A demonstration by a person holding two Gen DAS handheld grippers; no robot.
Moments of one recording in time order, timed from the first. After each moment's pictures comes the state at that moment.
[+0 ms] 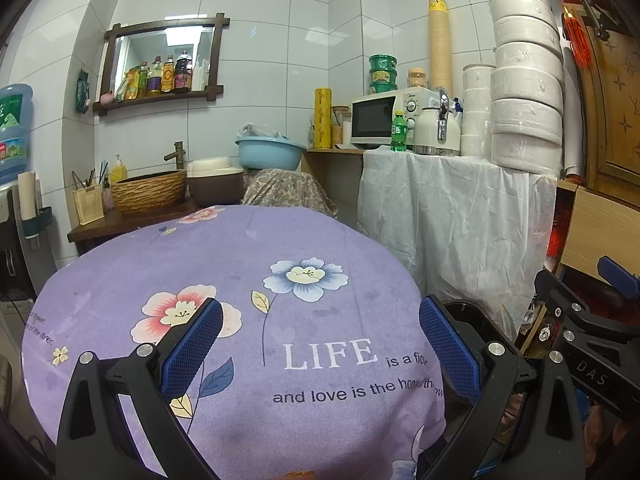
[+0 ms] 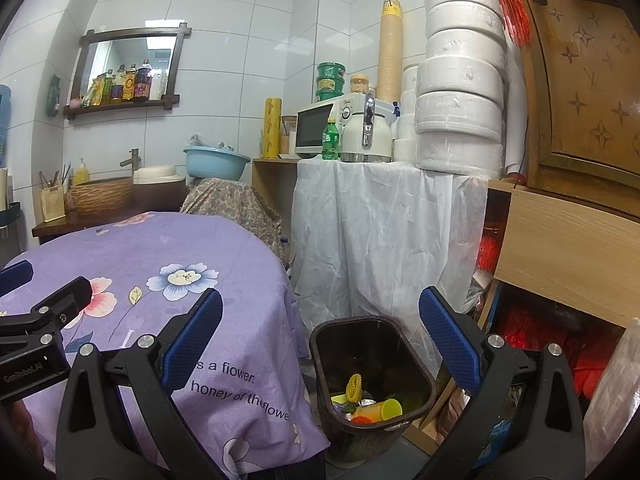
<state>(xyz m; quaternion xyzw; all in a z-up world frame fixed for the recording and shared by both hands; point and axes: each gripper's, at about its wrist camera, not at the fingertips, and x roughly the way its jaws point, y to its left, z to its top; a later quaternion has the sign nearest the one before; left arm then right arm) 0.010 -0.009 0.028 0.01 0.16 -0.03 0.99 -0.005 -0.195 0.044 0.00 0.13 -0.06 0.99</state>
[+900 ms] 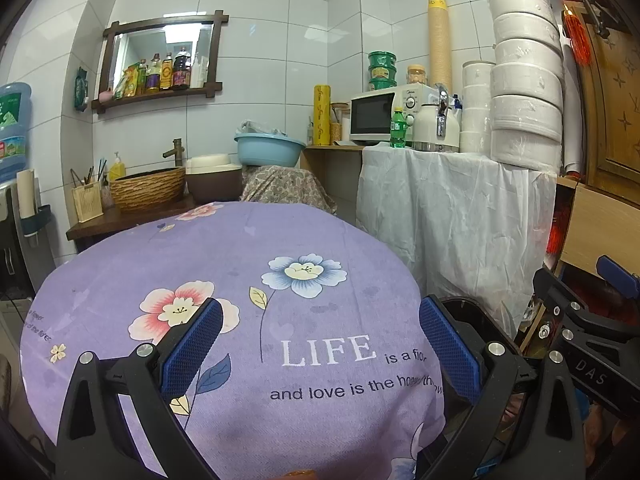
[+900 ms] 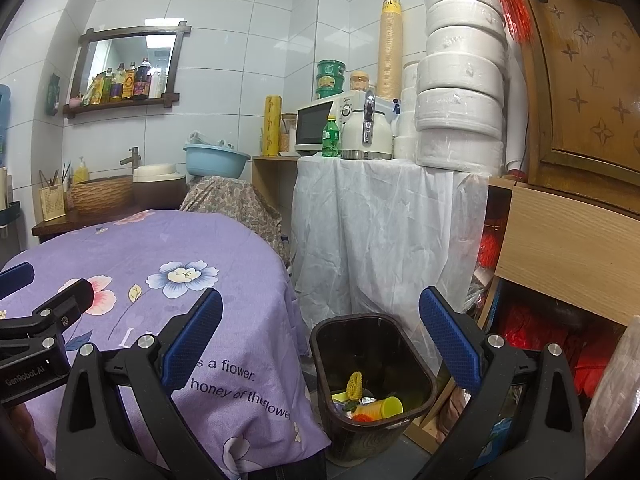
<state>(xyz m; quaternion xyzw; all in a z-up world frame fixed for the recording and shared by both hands) 0.010 -0.012 0.026 0.01 0.16 -0.02 0.99 -0.004 -0.193 0.043 0.00 0.13 -0.06 0.99</state>
